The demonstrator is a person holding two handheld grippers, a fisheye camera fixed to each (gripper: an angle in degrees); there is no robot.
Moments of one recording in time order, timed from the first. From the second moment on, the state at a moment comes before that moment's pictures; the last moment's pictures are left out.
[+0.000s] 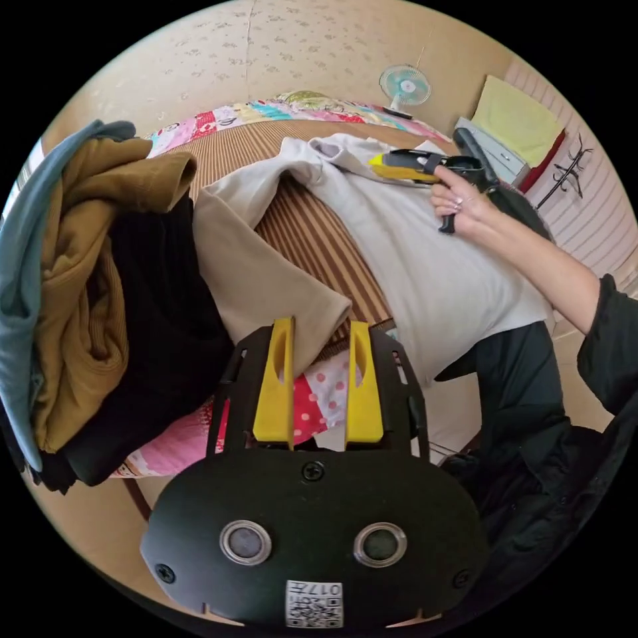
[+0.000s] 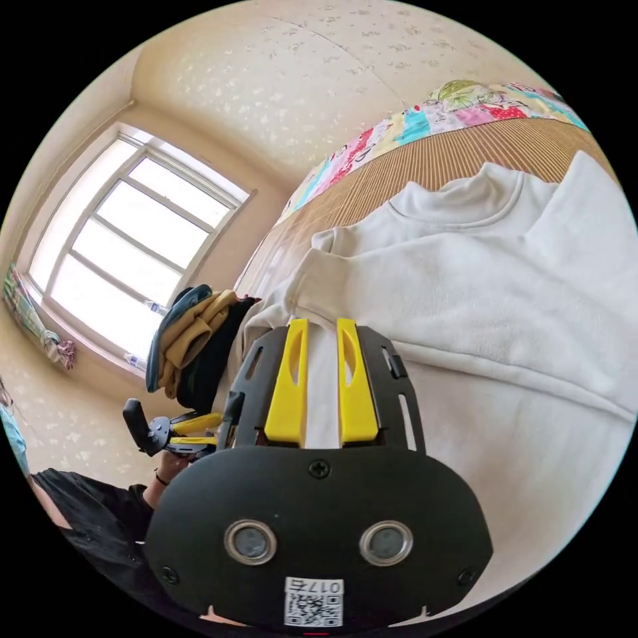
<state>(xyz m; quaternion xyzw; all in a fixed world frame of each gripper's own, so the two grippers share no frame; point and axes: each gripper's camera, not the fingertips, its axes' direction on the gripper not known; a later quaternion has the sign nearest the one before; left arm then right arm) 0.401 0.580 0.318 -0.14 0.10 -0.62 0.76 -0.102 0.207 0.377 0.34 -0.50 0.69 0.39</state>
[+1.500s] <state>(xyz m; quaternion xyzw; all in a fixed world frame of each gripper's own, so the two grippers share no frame) 0.336 0.478 0.322 -0.09 0.10 -0.71 0.69 -0.197 0.360 0.280 0.07 -0.40 0.80 0.44</state>
